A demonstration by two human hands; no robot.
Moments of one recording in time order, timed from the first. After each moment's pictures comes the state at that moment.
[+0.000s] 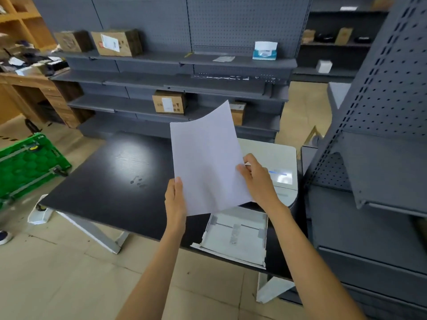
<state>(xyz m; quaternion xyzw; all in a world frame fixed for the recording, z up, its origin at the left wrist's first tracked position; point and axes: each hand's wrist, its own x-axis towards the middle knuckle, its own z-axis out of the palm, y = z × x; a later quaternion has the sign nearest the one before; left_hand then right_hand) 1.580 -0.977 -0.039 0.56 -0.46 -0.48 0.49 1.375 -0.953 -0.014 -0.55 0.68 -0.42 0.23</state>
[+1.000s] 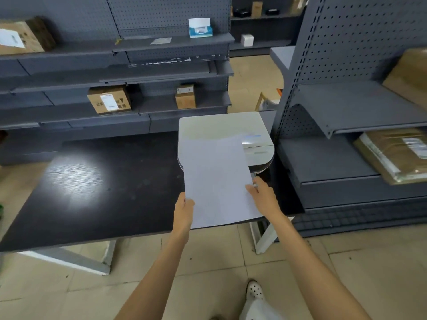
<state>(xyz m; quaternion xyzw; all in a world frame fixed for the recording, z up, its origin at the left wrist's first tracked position) 1.670 -0.972 -0.106 0.51 -0.58 -0.60 0.21 1.463 -0.858 -0.118 -0.29 0.84 -0.39 0.24</state>
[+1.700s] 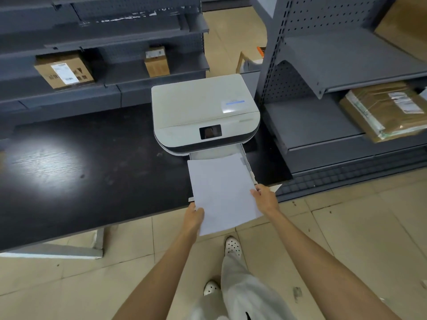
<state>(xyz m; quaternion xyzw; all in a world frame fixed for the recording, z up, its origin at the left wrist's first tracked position) 1.650 -0.928 -0.185 0.55 -0.55 -0.63 0.01 1.464 -0.803 -0.219 -0.16 0.90 -0.29 0.28</state>
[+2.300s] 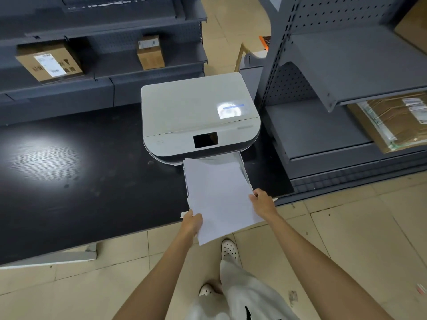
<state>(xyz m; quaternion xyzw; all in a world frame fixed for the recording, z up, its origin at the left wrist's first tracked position) 1.599 -0.966 -0.217 0.57 -0.51 -0.64 -0.07 1.409 -0.838 -0.236 -0.13 0.90 -0.24 0.35</state>
